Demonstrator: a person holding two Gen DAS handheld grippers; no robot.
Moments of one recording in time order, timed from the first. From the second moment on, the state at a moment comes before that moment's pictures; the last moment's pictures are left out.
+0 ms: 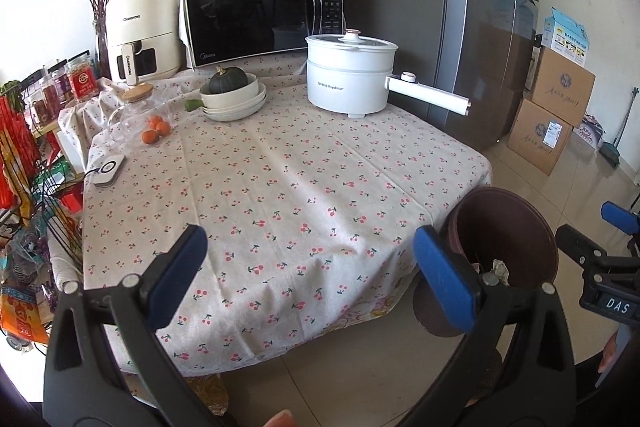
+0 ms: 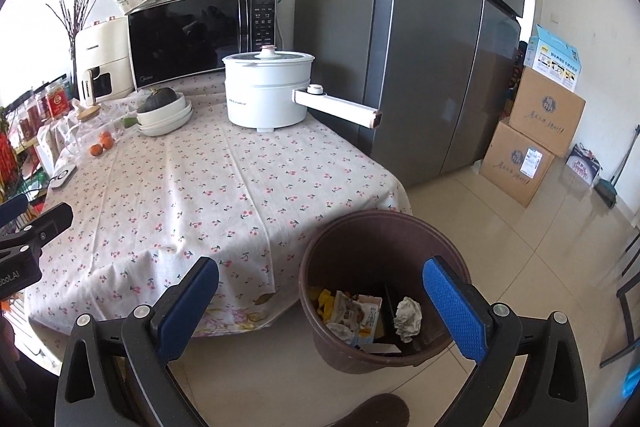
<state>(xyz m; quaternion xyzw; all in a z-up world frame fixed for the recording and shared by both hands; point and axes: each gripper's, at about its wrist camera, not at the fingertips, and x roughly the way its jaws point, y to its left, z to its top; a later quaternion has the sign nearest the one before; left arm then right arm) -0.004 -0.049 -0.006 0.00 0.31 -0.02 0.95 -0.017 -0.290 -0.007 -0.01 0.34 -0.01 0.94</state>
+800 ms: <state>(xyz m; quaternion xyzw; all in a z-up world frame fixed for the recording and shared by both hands) -0.008 -0.057 -0.007 0.00 0.32 -0.03 0.95 -0.021 -0.292 -0.005 0.00 0.33 0.00 0.94</state>
